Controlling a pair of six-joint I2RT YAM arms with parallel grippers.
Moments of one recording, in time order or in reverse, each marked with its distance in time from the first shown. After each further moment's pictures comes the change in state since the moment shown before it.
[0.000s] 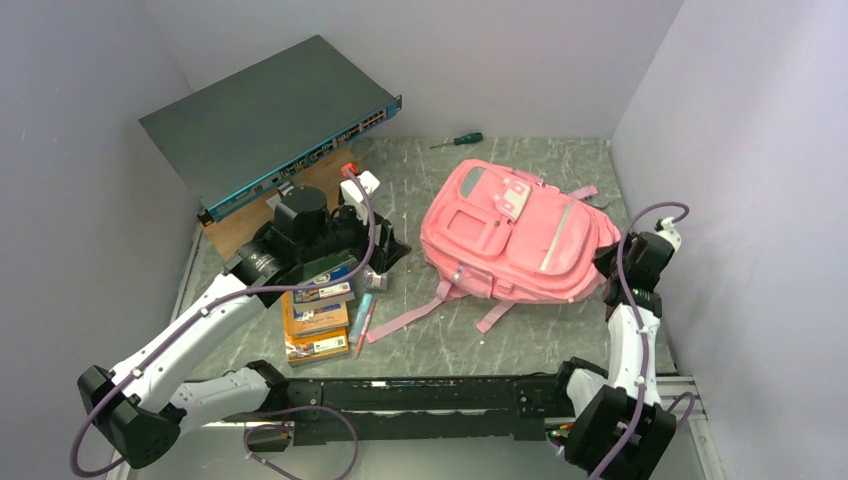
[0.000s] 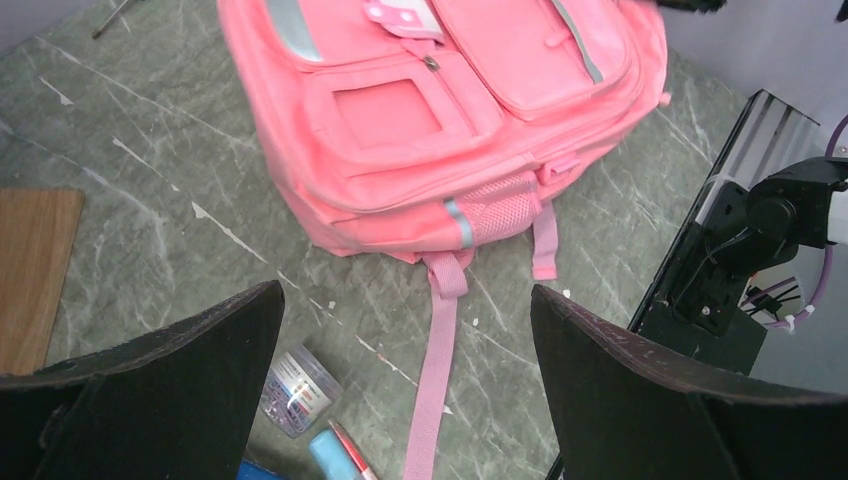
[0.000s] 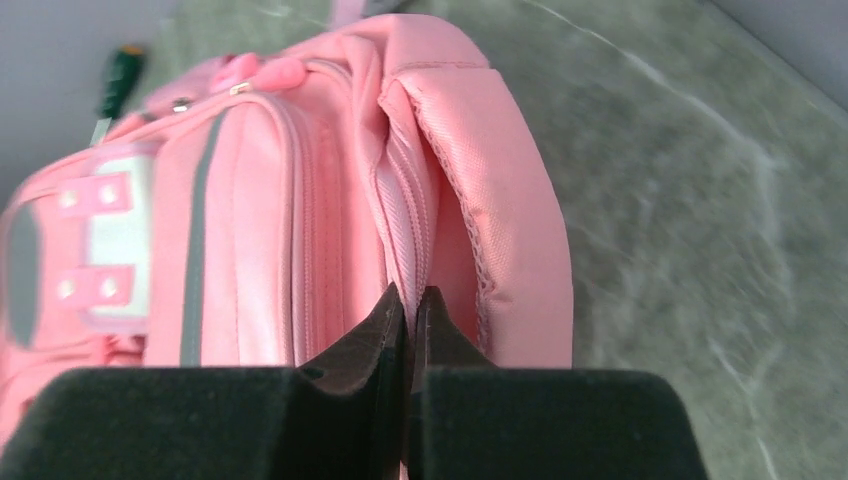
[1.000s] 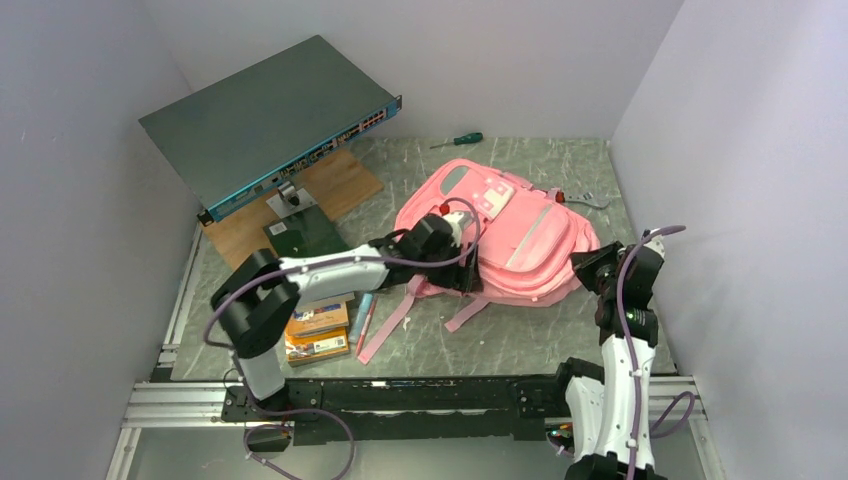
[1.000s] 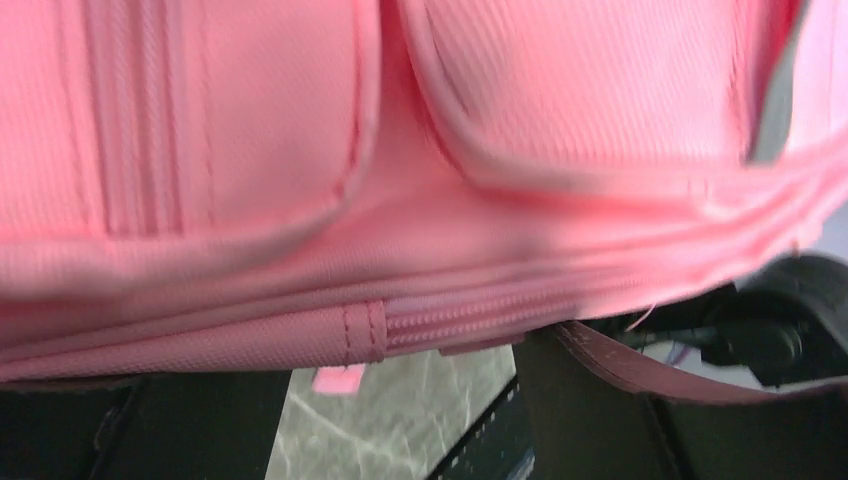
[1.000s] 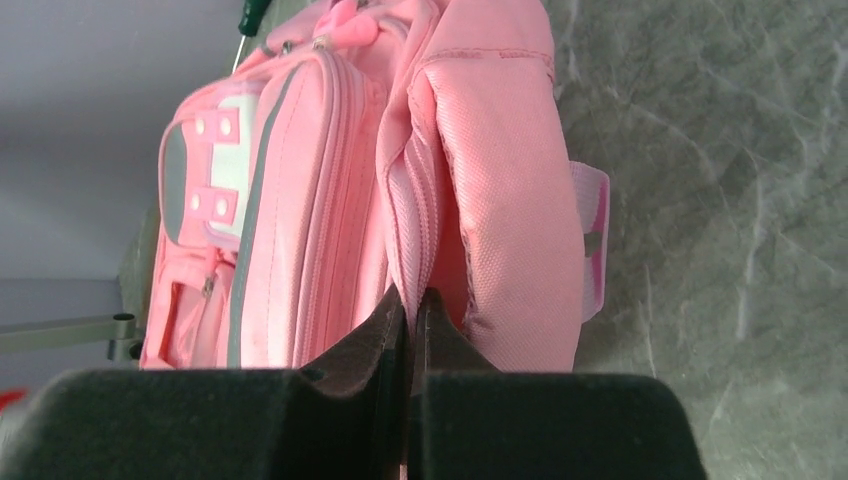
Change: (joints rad) left arm -0.284 0.654 0.037 0.267 -0.106 -0.560; right arm 0.139 -0.257 0.044 -0.254 -0.127 0.195
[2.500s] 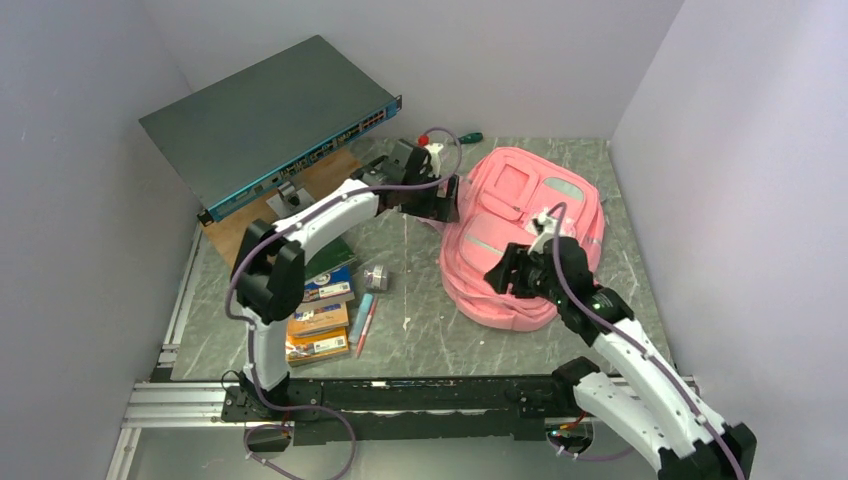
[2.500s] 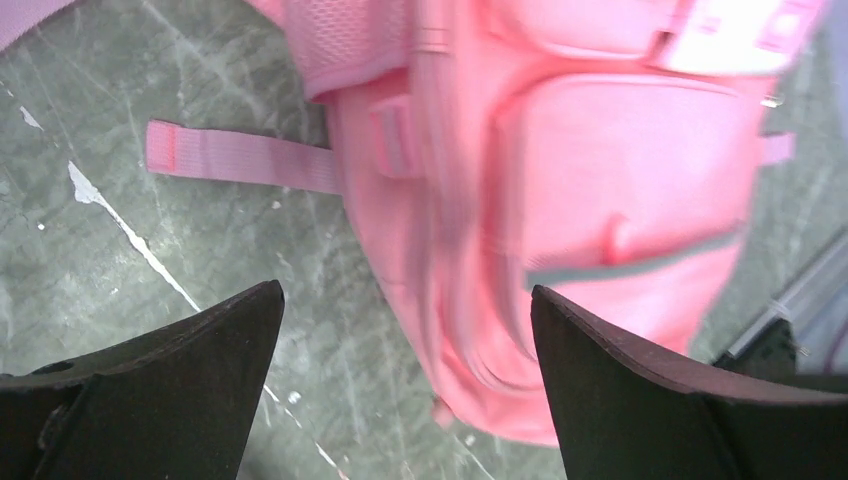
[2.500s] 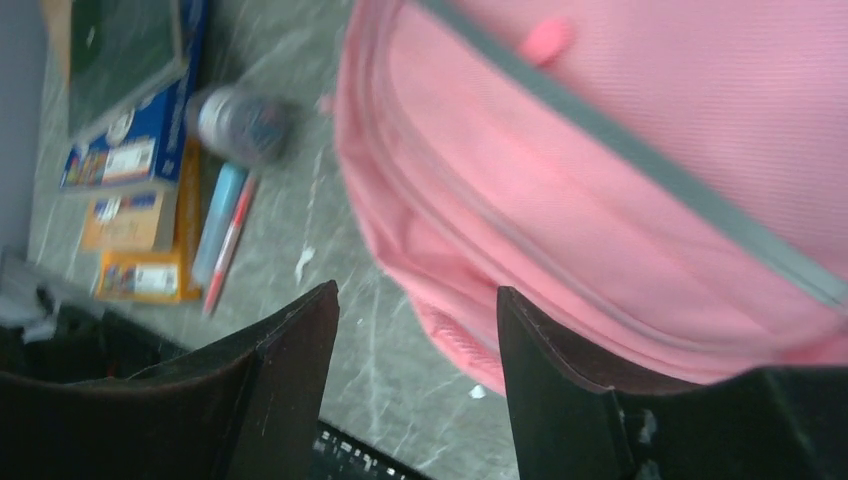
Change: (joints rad) left arm 0.297 0.313 0.606 -0.429 0.030 0.277; right arm 0.768 0.141 0.060 -0.040 0.055 -0.203
